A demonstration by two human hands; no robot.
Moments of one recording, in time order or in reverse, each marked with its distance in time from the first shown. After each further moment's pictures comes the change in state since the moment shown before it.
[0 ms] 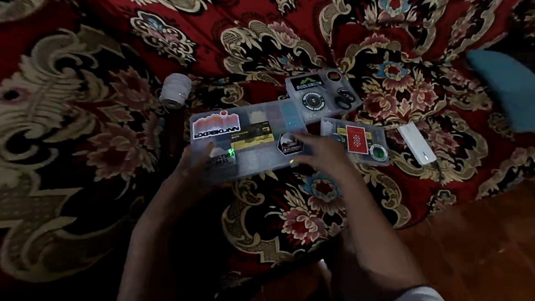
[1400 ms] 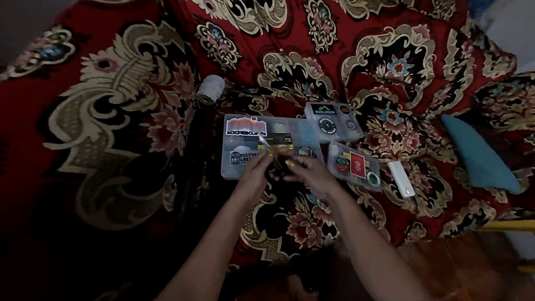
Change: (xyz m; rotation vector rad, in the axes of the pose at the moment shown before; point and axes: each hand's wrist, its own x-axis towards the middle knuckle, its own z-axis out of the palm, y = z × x) left_hand 0.000 0.072 0.041 -1.405 -0.028 0.082; right_hand -0.013 -0.087 0.014 0.855 -0.187 0.141
